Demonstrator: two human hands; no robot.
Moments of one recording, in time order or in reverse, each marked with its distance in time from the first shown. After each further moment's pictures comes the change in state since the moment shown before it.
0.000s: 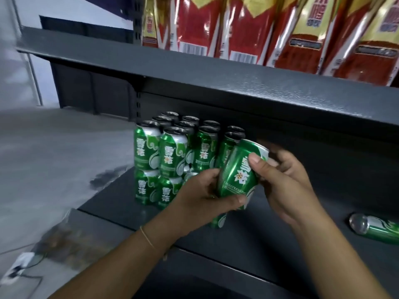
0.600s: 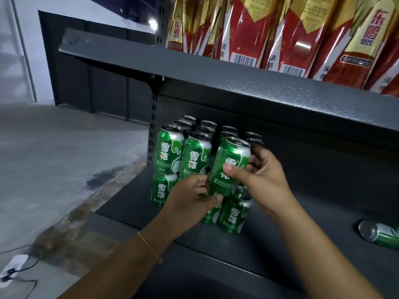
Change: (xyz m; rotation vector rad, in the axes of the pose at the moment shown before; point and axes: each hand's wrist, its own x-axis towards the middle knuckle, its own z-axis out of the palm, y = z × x) left_hand -0.012 -0.032 -0.062 0.086 0.229 -0.075; right_hand 0.025 0.038 0.064 -0.366 0.075 0.023
